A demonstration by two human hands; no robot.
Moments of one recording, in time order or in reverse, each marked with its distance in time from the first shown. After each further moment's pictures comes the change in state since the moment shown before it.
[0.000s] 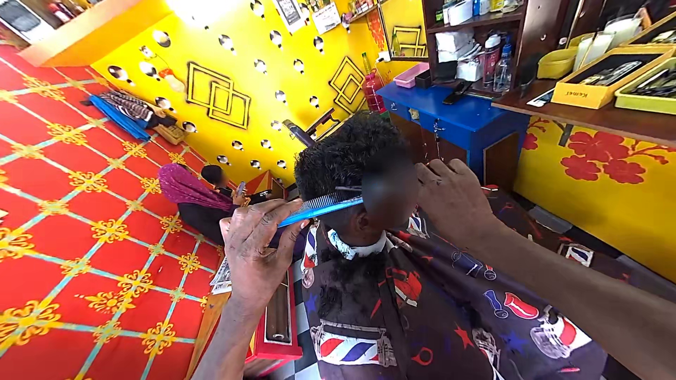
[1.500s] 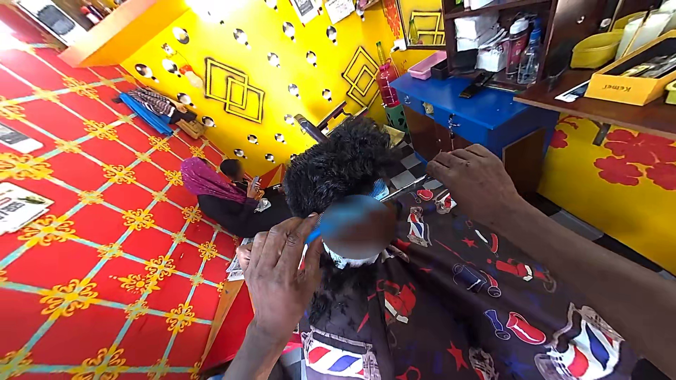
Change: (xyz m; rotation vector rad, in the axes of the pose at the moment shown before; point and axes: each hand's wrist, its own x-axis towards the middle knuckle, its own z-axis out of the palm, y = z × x) left_hand 0.003 0.065 0.031 0.306 -0.020 -0.043; right_hand 0.005 0.090 0.057 0.162 0.097 -0.099
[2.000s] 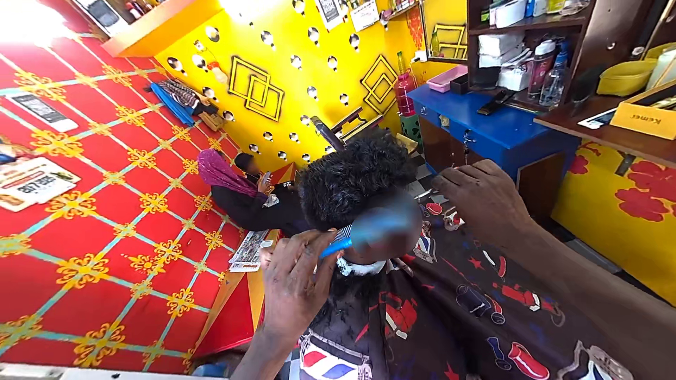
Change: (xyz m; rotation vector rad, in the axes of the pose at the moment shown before) left_hand -0.014 0.003 0.004 -0.163 -0.041 -0.066; right_hand 0.012 -0.003 -0.008 0.022 0.038 -0.074
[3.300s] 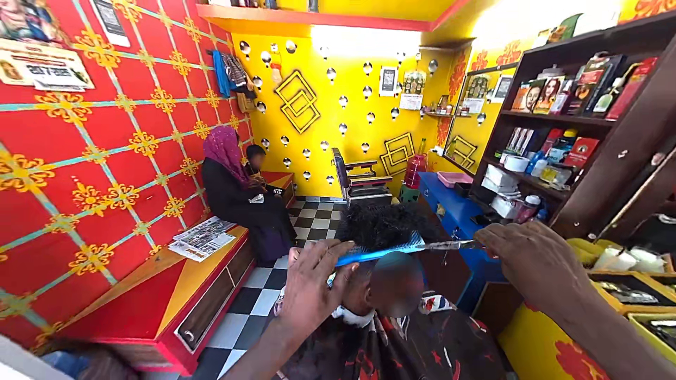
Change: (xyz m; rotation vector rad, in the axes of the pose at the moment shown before) left_hand 0.015 -0.014 0.029 -0.039 0.273 -0.234; right_hand 0.076 0.042 -0.093 -0.230 -0.109 -0.254
